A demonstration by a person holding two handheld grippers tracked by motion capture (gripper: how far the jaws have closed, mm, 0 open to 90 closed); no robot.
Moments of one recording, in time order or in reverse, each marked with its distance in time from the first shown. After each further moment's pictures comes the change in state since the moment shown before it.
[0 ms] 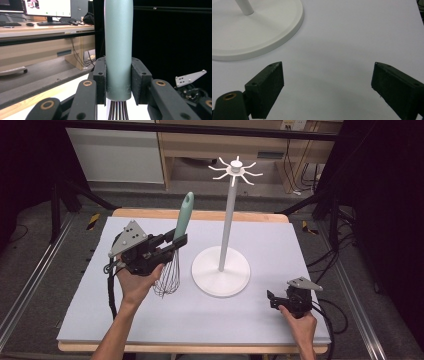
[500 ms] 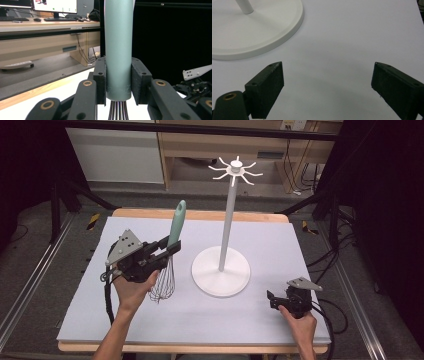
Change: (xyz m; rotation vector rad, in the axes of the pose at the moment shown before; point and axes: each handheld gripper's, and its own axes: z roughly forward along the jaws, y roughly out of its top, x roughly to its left) left arm 0.006 -0.021 -0.011 0.016 0.045 -0.010; right arm 0.000 0.000 0.000 0.003 -0.005 -0.012
